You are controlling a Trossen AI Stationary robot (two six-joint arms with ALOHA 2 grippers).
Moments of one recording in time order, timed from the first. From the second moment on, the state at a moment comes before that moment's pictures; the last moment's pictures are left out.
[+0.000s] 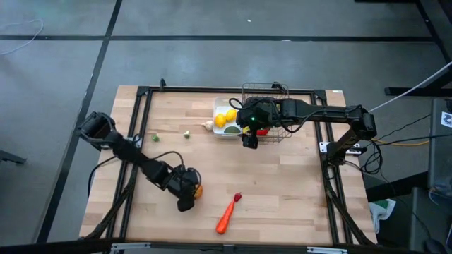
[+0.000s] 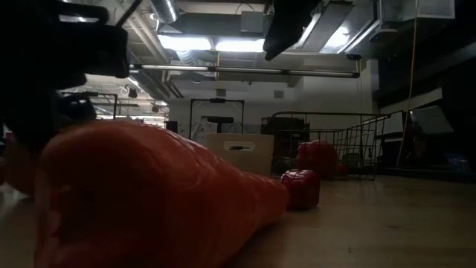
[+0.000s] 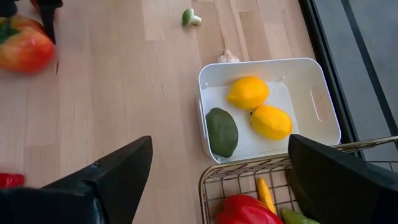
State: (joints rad) left arm -0.54 1.59 0.79 -0.35 -0.19 -0.91; right arm -0.07 1.65 1.63 -0.91 0.16 -0.03
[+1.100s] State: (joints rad) left arm 0.09 1.59 1.12 -0.35 -0.19 -0.27; right arm -0.07 1.65 1.63 -0.86 0.16 -0.03
